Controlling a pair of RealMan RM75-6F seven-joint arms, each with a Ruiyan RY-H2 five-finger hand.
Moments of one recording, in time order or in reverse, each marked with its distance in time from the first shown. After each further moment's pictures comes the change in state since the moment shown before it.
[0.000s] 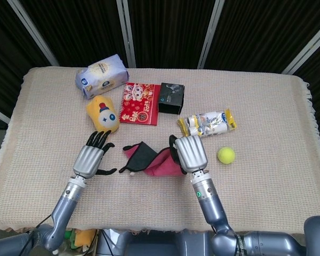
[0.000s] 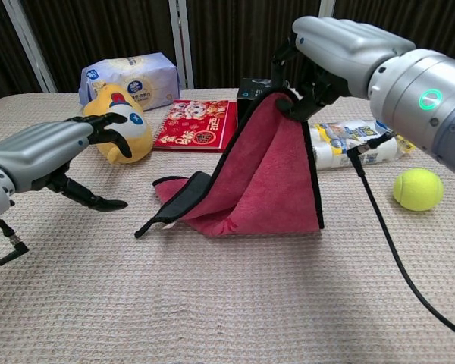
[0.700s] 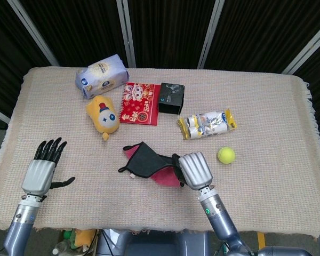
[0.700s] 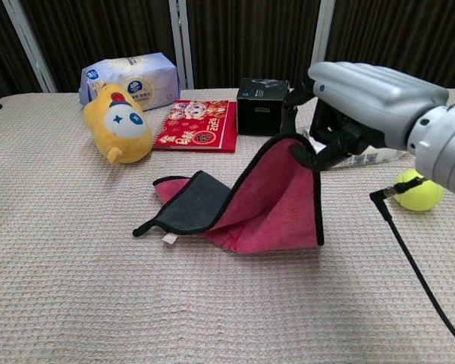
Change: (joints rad) left arm 0.242 0.260 0.087 -0.111 0.128 0.229 -0.088; right arm -0.133 0.073 -0.124 -0.086 -0.137 -0.068 0.064
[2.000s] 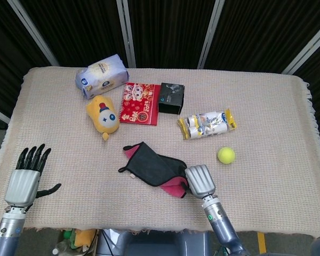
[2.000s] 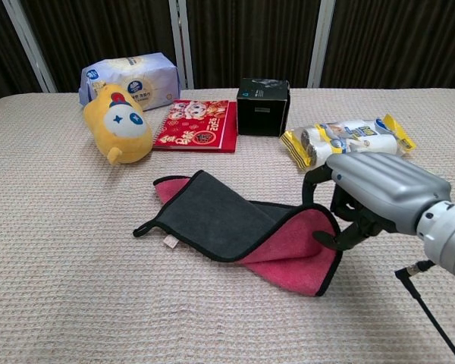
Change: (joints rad) left arm 0.110 0.043 0.068 0.035 0.074 0.150 0.007; right arm -0.098 -0.079 -0.119 0.204 -0.049 -0.029 0.122
